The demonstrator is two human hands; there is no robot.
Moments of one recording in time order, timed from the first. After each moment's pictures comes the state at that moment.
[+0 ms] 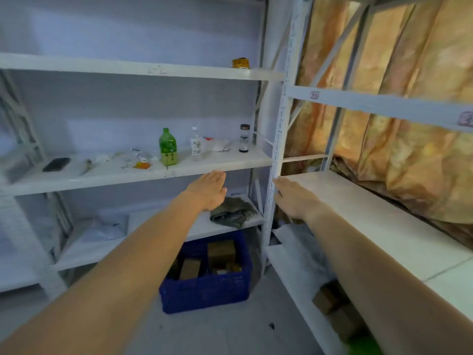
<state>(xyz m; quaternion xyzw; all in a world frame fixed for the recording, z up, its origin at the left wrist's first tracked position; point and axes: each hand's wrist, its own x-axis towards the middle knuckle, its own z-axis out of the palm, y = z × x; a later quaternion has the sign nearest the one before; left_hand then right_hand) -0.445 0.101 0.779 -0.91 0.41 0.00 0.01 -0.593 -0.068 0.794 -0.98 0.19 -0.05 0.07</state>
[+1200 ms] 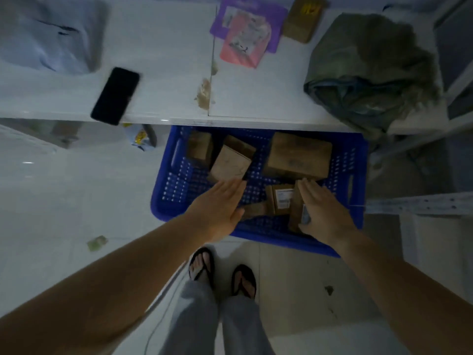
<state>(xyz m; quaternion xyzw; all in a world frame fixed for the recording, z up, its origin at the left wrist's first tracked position) 0.035 0.027 0.166 -0.87 0.32 0.37 -0.03 -0.020 -0.211 0.147 -0.94 0.00 0.34 0.08</state>
